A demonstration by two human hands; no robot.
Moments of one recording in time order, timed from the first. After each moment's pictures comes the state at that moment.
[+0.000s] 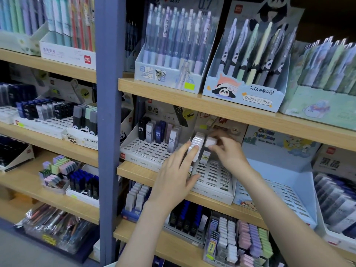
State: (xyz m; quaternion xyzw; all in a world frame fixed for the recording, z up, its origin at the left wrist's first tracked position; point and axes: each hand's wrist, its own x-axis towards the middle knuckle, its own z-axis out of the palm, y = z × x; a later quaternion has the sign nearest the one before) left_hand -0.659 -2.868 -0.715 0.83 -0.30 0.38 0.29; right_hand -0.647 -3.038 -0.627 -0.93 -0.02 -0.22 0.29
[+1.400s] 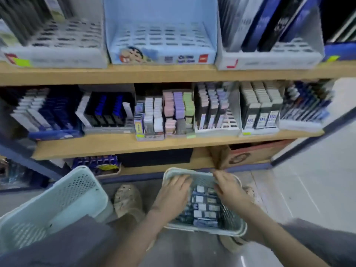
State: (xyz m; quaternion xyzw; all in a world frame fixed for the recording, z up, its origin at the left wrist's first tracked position) left_hand -0.866 -3.009 -1.001 0.84 -0.53 0.00 0.13; right_hand -0.969 -3.197 -0.979 -0.97 0.14 0.04 0.20
